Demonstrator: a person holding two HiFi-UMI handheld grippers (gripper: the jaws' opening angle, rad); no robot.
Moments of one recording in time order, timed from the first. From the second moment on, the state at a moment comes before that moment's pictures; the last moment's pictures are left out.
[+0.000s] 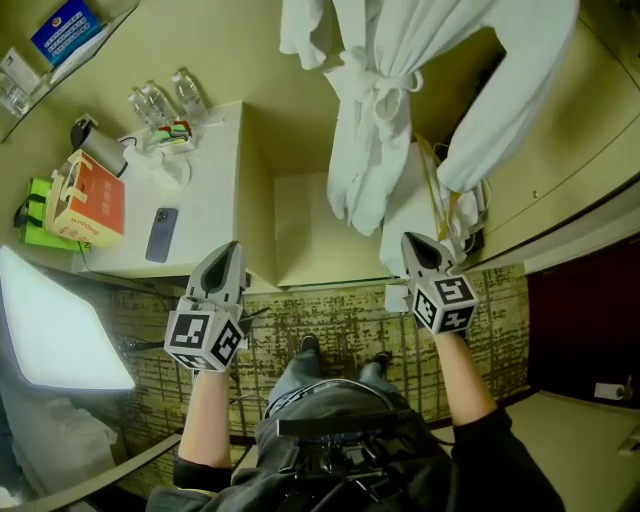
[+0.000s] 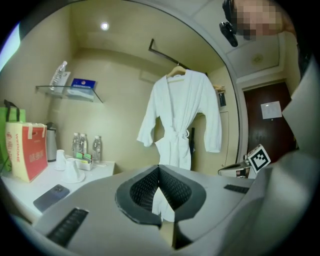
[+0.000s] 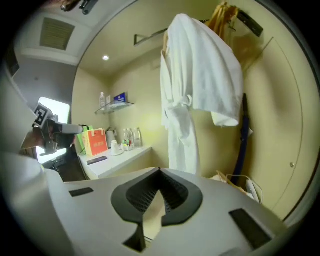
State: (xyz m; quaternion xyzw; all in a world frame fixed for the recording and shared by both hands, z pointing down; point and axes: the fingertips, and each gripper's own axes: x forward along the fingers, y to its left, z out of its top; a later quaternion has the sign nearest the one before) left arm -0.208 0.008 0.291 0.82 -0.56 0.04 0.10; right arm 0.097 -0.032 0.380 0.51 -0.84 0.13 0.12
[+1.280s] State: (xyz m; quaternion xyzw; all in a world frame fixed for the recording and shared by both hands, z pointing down) left arm -0.238 -0.061 0.291 0.87 -0.49 0.03 0.12; right arm -0.036 -0.050 0.298 0.49 -0.86 0.08 0.08
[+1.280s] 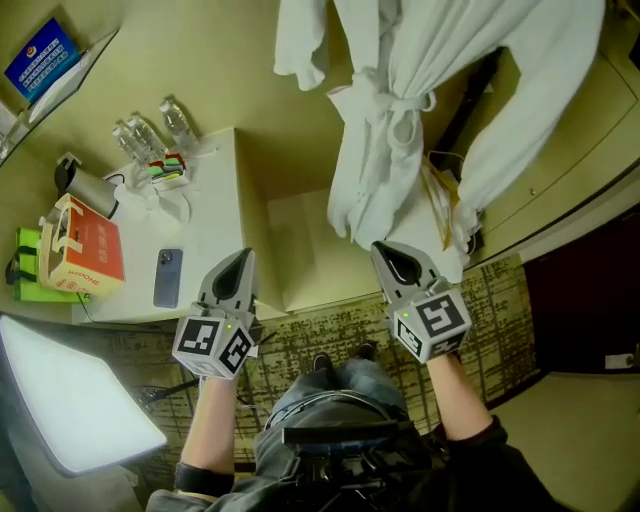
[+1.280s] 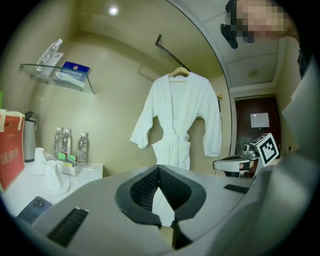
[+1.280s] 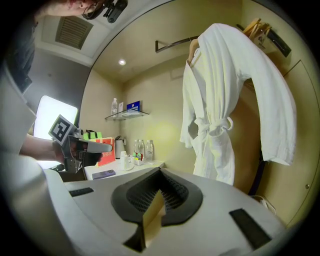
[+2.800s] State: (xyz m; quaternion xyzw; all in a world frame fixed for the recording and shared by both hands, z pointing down) left arm -0.052 -0.232 0.052 0.92 -0.36 -0.06 -0.13; right arm 0.030 -0.205 0.073 0.53 -0.84 -0.11 0.02
